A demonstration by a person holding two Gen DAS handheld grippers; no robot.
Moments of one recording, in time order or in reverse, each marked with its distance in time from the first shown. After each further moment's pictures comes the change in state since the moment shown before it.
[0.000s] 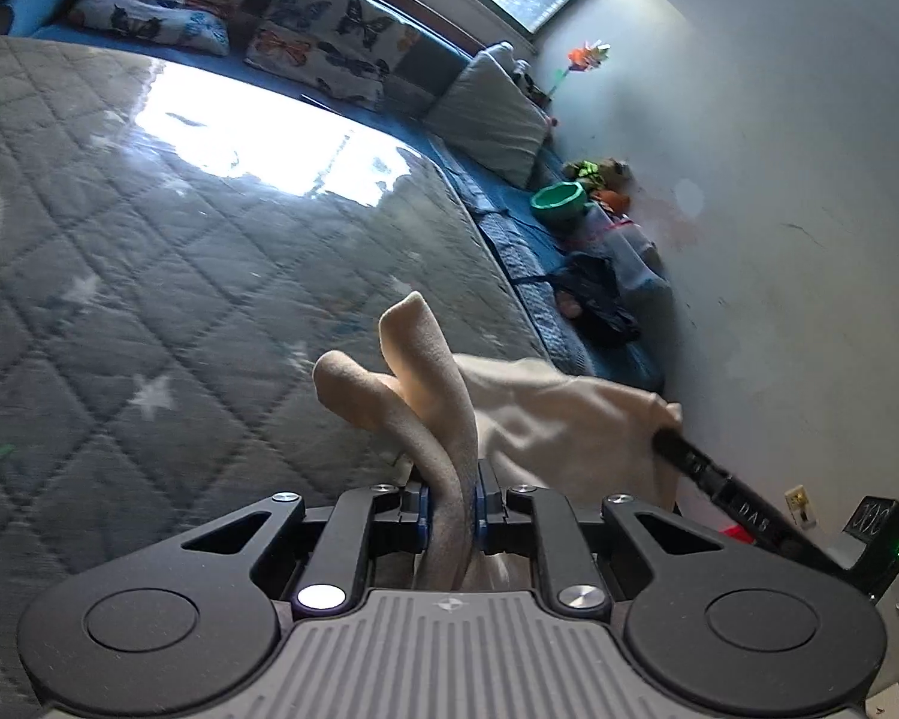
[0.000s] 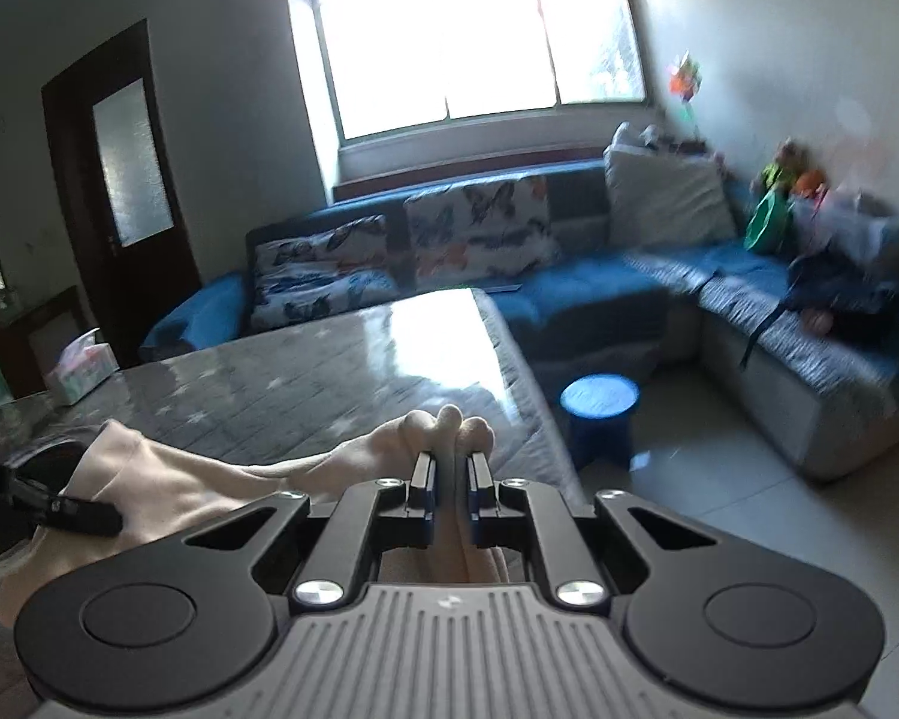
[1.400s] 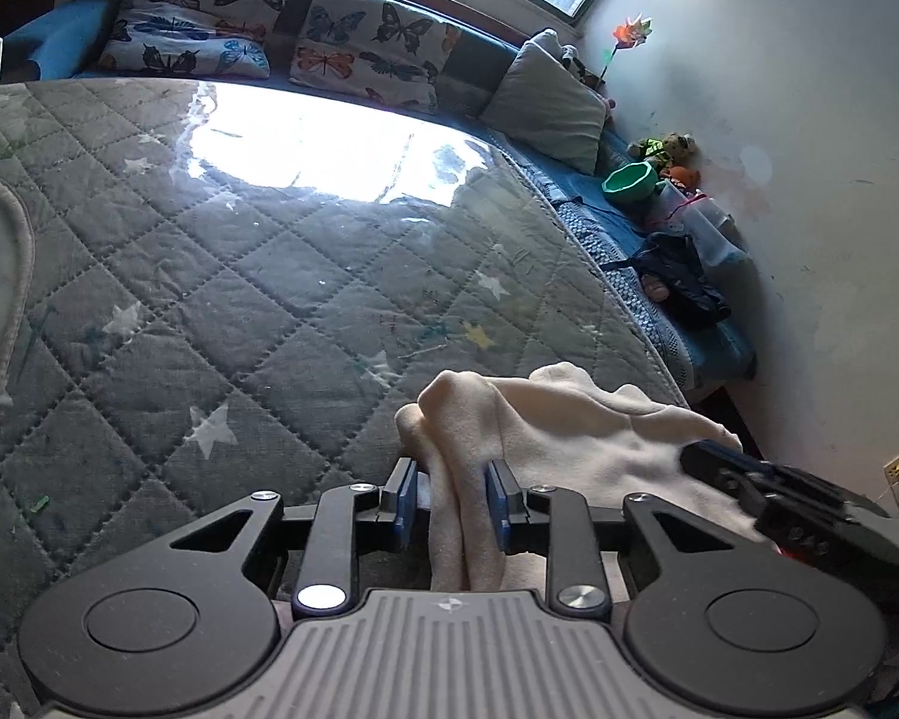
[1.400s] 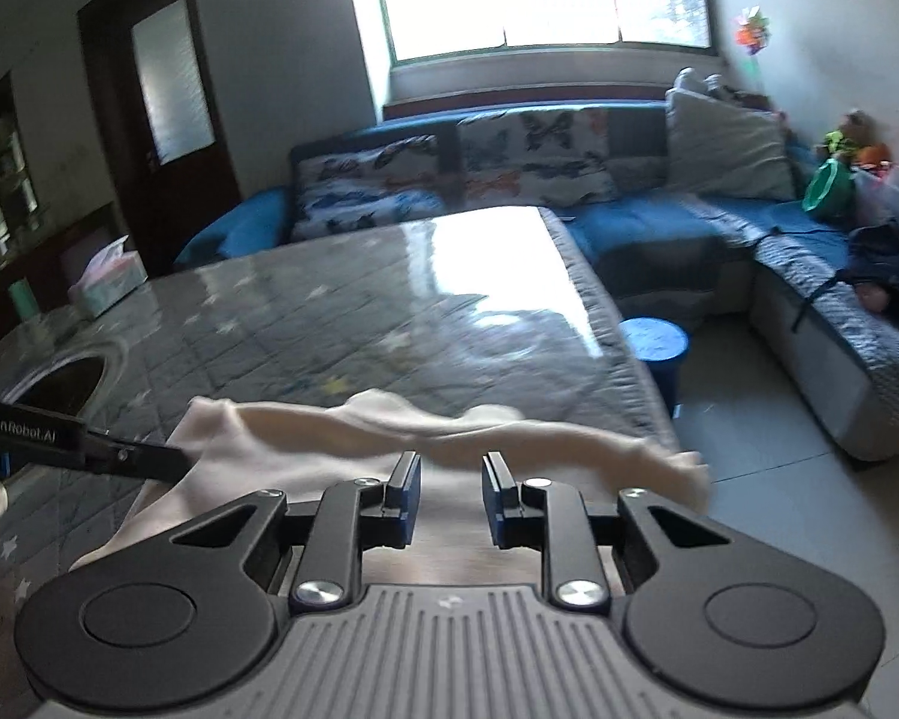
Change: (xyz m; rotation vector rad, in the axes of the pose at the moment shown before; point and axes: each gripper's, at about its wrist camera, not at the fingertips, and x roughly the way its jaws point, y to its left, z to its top) left arm 0.023 0.006 -0.001 0.086 -0.009 0.204; right arm 0.051 0.029 -0.019 -0.079 0.171 0.096
